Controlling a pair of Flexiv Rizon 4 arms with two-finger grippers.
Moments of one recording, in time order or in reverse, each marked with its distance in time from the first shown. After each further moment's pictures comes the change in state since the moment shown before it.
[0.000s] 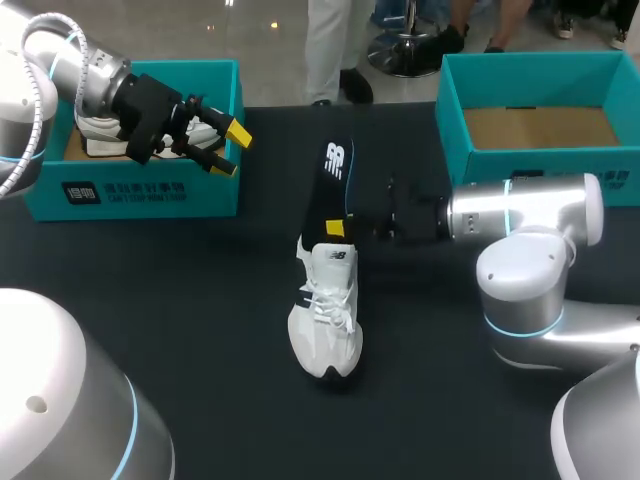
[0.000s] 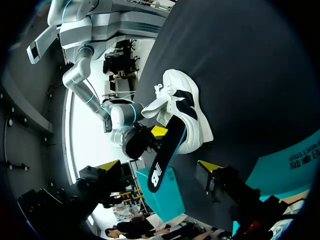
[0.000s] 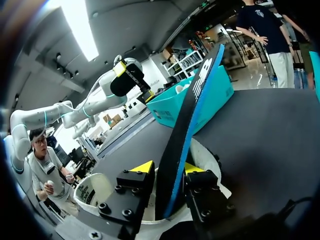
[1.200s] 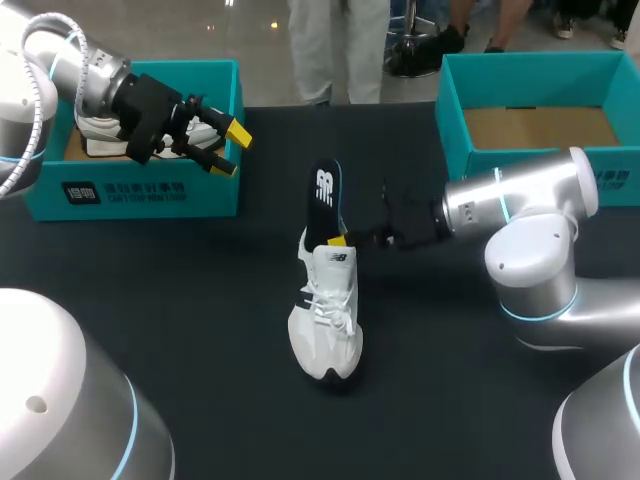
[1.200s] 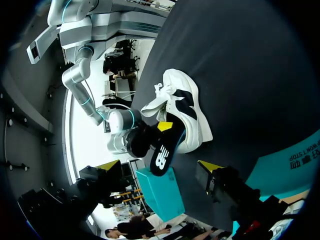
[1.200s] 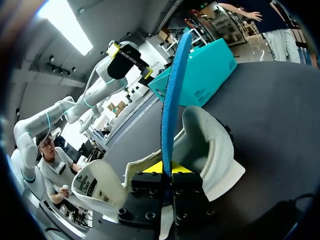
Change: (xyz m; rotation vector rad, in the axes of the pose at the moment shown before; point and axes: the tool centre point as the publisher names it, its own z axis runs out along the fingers) left arm 0.000 0.000 0.000 0.000 0.000 0.000; right arm 0.013 -0.035 0.000 0.178 0.059 0.110
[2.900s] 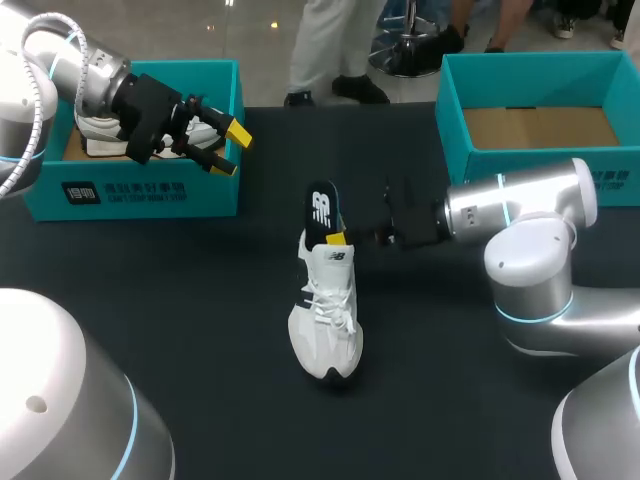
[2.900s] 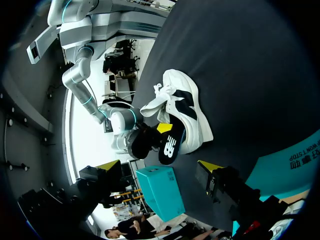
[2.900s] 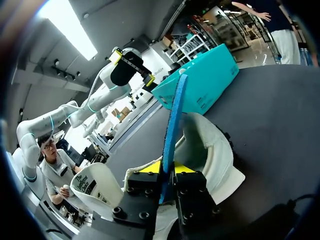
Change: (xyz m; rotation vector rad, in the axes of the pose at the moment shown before) left arm 0.000 0.000 0.000 0.000 0.000 0.000; right arm -0.002 0.011 0.002 -0.058 0.039 -0.014
